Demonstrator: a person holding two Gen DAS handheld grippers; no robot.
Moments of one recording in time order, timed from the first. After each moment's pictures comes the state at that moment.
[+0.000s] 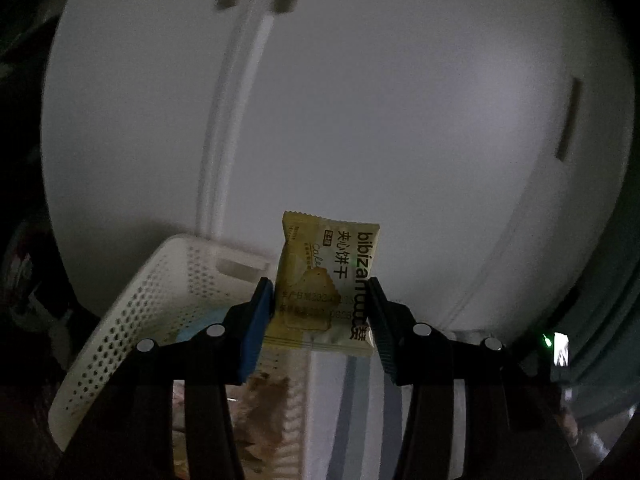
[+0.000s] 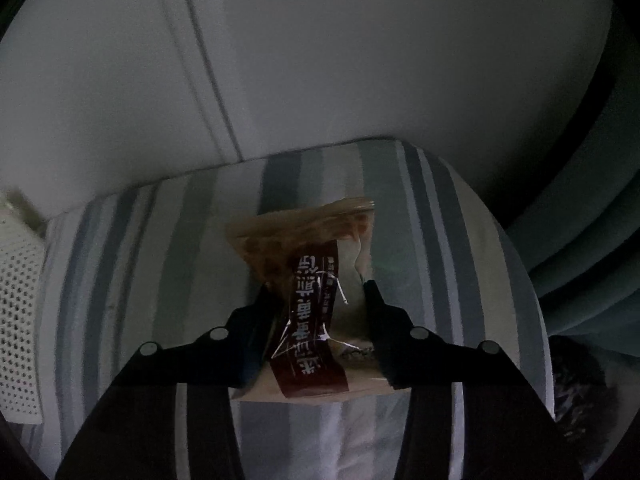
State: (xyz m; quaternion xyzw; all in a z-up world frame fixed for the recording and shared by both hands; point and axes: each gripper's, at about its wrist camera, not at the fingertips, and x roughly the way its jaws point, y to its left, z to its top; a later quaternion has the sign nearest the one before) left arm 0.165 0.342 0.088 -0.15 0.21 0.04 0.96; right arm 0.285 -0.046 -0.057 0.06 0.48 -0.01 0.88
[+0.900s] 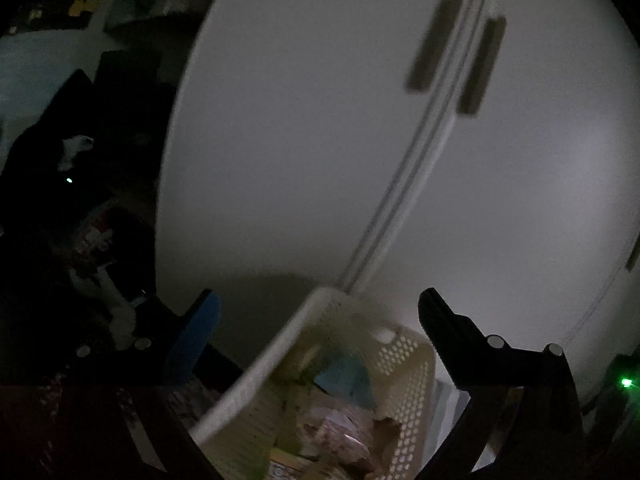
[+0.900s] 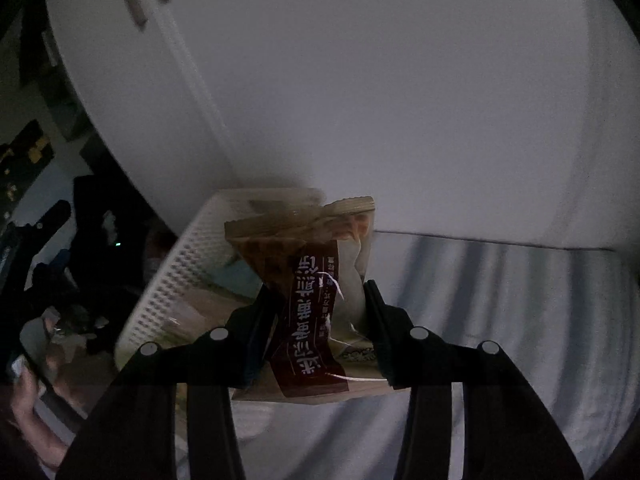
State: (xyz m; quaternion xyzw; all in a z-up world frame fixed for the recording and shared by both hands) left arm 0.106 0.431 0.115 -0.21 0.14 0.21 0.94; right arm 0.222 0.180 0.064 0.06 0.39 0.27 0.88
